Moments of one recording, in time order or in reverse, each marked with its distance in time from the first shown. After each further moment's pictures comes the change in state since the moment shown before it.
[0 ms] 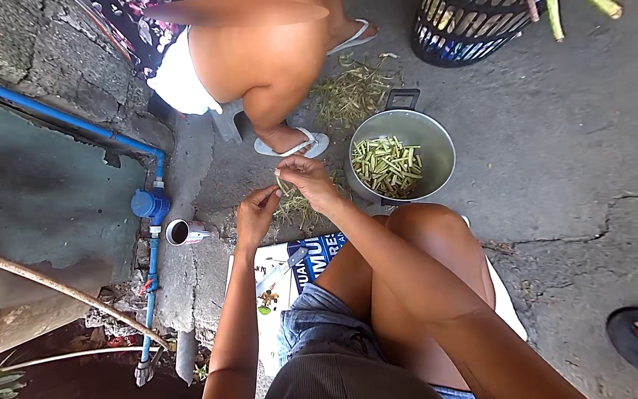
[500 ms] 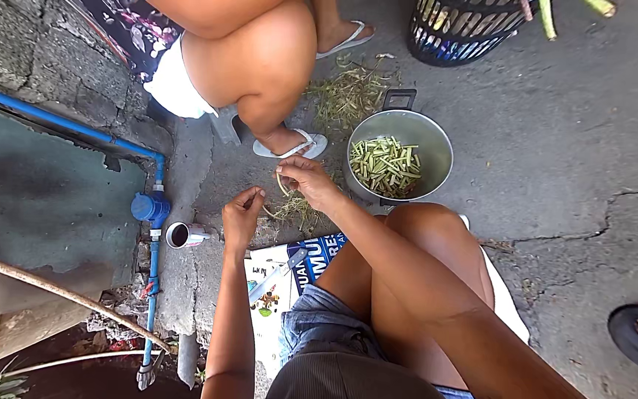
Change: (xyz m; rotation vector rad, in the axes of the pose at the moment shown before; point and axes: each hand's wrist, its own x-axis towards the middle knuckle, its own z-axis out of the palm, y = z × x) left_hand 0.001 0.003 -0.020 0.119 0.101 -0.041; right_hand 0.007 -0.003 -0.005 0.105 -0.008 0.188
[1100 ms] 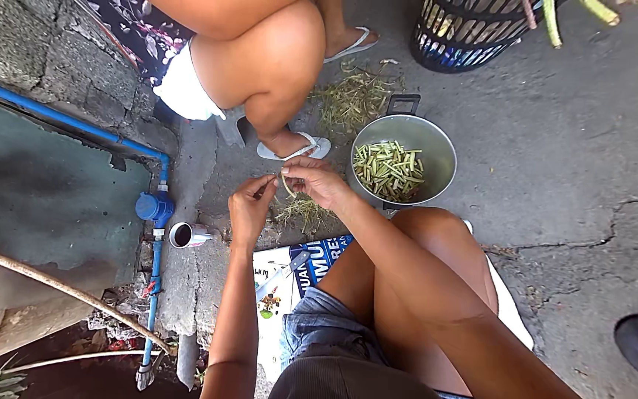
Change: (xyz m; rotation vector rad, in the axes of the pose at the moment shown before) left_hand 0.009 0.029 0.004 0.042 0.055 0.200; right_hand -0.003 -0.016 -0.006 0.025 -0.095 0.078
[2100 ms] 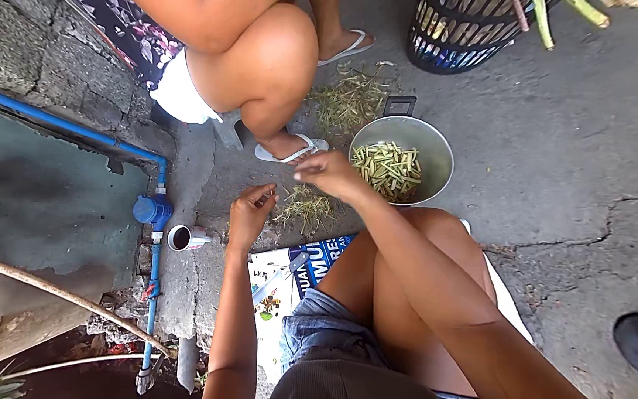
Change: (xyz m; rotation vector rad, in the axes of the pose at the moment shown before) left_hand -0.002 -0.024 0.000 0.000 -0.191 -0.025; right_hand -0.013 -0.029 -0.024 -0.782 0.068 -0.169
